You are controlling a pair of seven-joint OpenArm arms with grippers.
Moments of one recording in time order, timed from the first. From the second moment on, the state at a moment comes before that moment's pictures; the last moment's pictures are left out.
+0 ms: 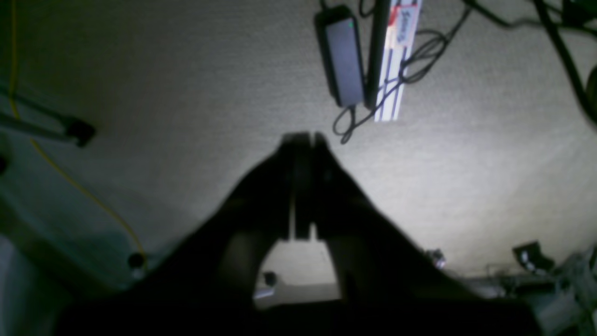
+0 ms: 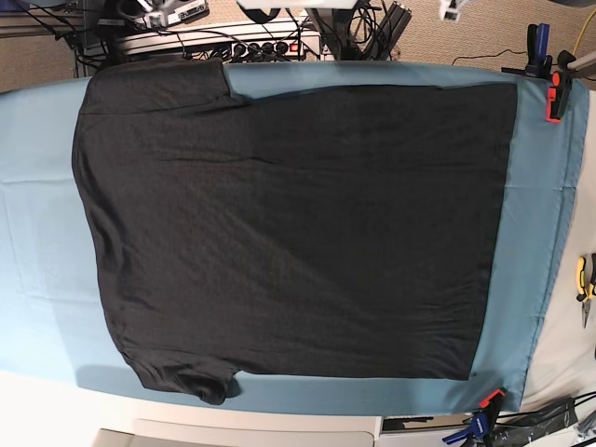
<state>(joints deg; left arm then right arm) 35.1 -14.2 5.2 56.0 -10.6 -8.5 20.8 -34.6 11.0 23.0 52.9 -8.8 19.7 -6.9</state>
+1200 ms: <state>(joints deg) 67.0 -41.9 5.2 131.0 31.5 -36.5 8.9 -67.0 32.1 23.0 131.4 -38.0 23.9 -7.8</state>
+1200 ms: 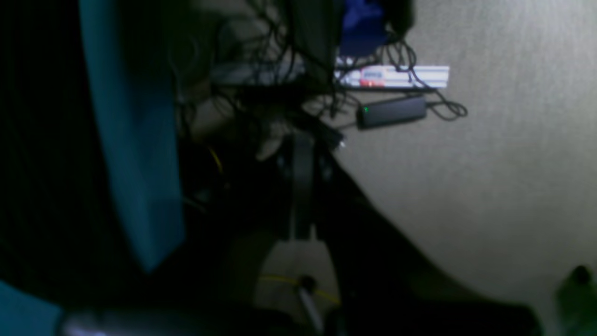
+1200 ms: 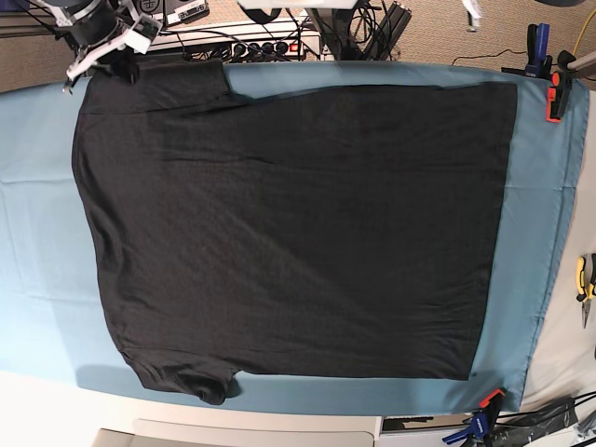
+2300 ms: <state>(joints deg) 49.6 -41.6 5.3 127.5 27.8 -29.3 16.8 -61.5 33.3 23.0 133.1 -31.8 15.2 -26.0</state>
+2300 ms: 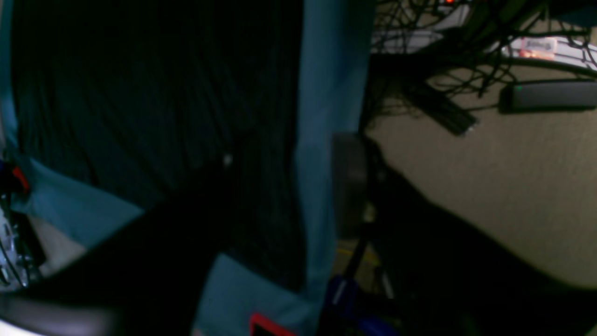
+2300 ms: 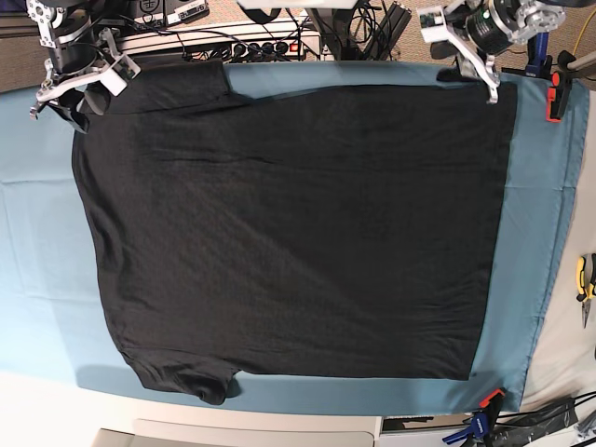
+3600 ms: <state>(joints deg) 39.9 -41.2 5.5 112.9 20.4 -29.3 13.7 -54.1 30.2 23.0 113.8 -34.4 3.2 -32.4</state>
